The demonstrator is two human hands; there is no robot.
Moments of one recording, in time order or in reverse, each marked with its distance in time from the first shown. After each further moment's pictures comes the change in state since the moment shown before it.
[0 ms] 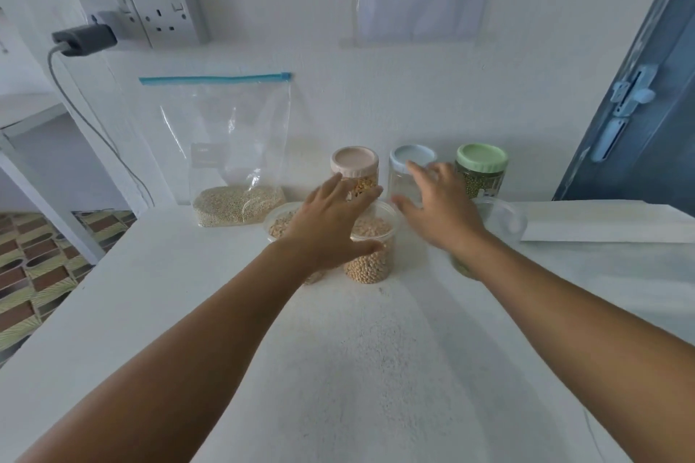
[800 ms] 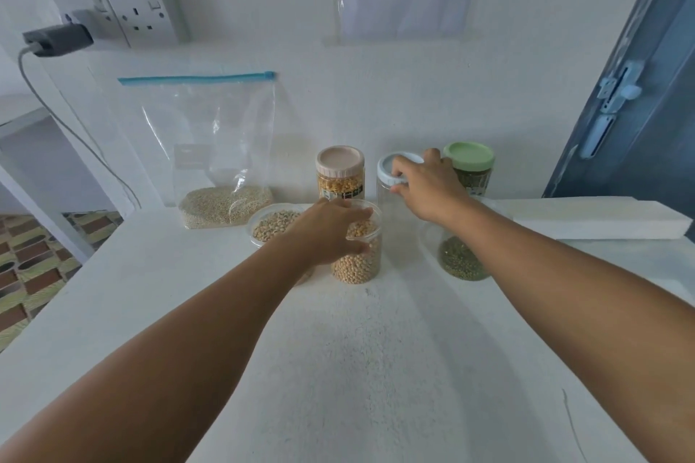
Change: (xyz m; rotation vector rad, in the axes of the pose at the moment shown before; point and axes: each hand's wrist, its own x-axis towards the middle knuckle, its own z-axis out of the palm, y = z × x) left_hand 0.026 0.010 0.012 -0.121 -0.162 -0.039; right_hand 0.043 0.019 -0.007 -0.144 -0.132 -0.021
